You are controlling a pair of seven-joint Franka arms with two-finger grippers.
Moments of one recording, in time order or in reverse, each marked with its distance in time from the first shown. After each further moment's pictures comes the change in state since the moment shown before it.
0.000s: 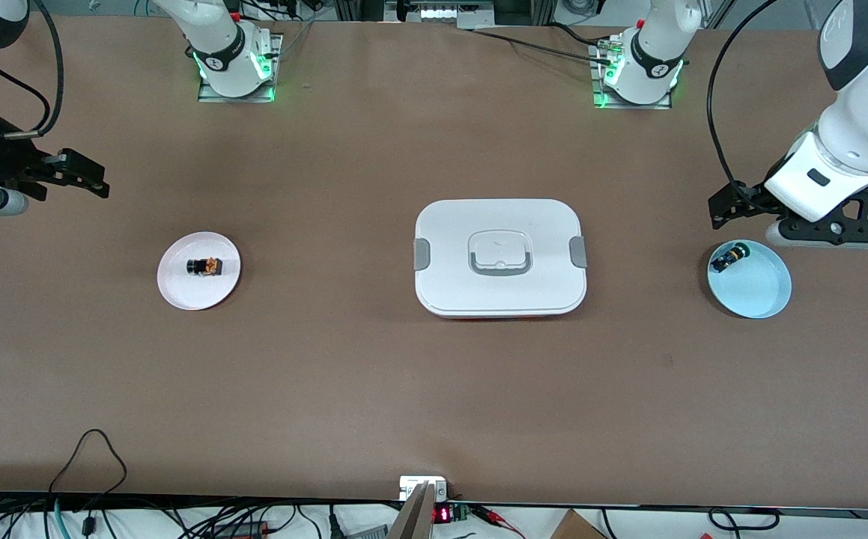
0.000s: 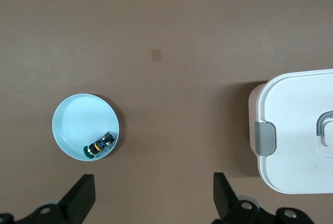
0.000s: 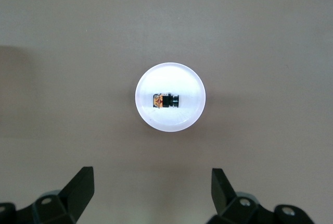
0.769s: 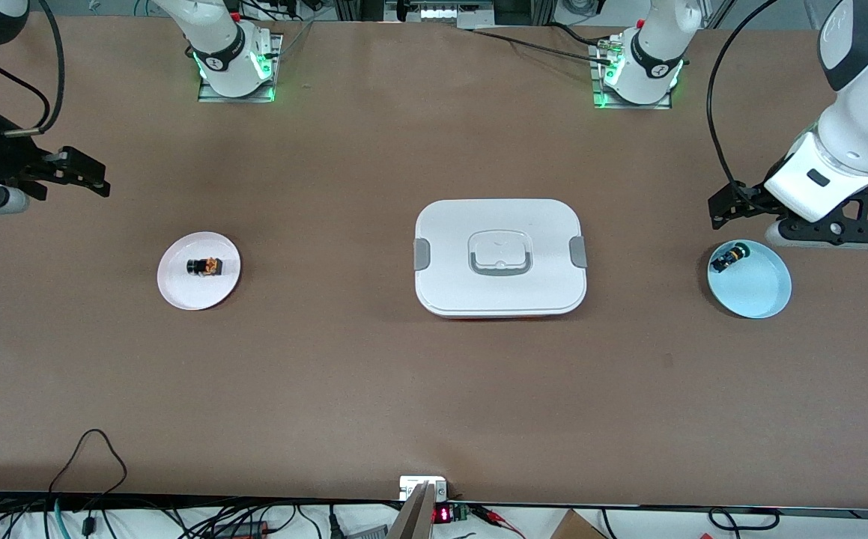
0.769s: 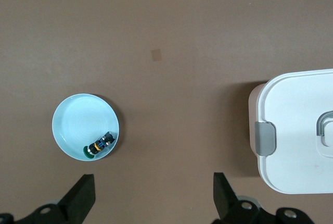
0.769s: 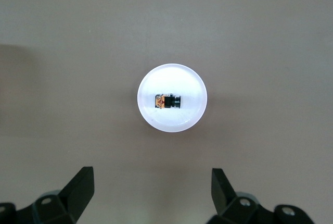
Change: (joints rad) left arm 0.000 0.001 0.000 0.000 0.000 0.000 0.000; right arm 0.003 0.013 0.008 0.016 0.000 -0.011 -0.003
